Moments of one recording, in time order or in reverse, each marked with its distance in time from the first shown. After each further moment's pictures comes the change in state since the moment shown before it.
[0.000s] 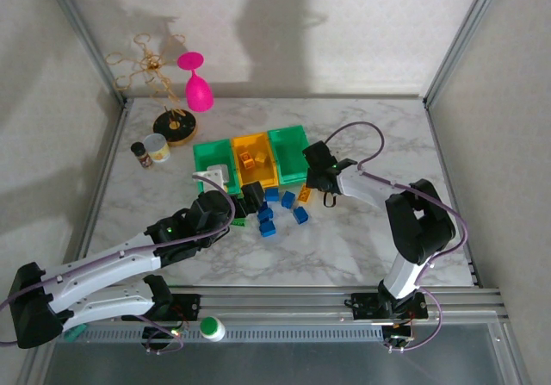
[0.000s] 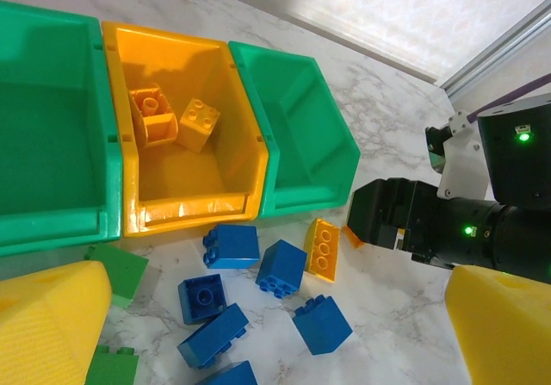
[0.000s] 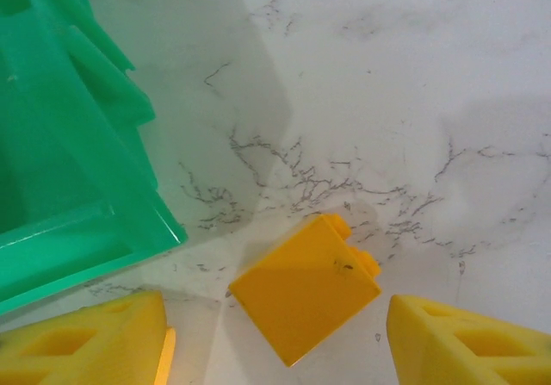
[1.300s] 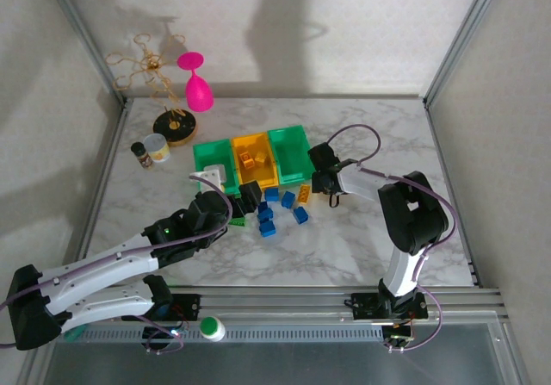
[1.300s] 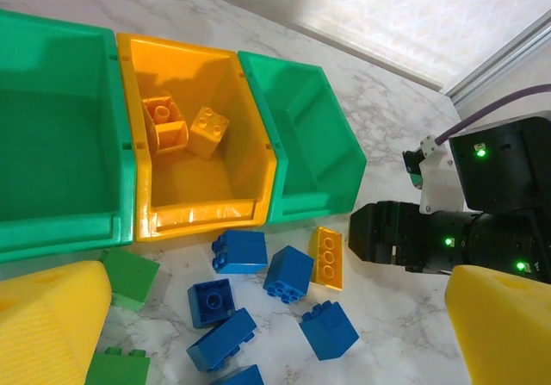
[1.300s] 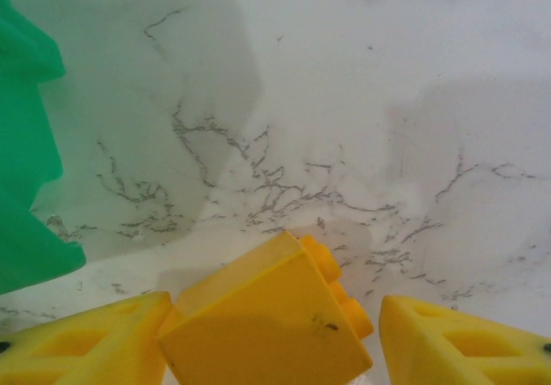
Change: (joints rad) left arm 0.000 -0.017 0.000 -0.016 -0.023 0.004; right arm -0.060 0.079 -0.014 0.039 -0.047 -0.170
